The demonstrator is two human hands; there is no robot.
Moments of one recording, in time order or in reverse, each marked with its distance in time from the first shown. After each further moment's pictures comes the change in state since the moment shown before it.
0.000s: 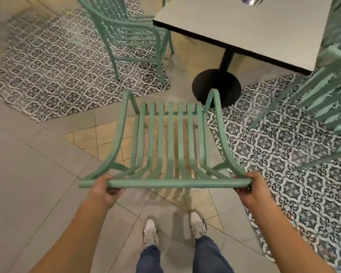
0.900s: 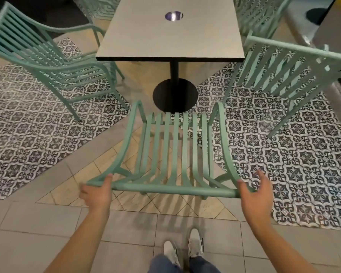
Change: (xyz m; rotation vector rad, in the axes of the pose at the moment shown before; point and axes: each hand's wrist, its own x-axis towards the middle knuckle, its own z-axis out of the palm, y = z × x) left_hand 0.029 0.066 0.055 0.973 0.025 0.718; right_hand -0.066 0.080 -0.035 -0.712 0.466 -0.810
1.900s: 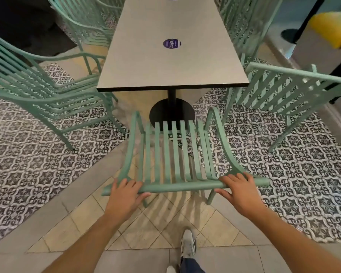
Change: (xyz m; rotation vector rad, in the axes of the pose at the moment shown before) left_hand 0.135 0.087 0.029 0.964 -0.165 1.408; right_hand 0.075 -0.085 0.115 -0.774 -0.171 -0.825
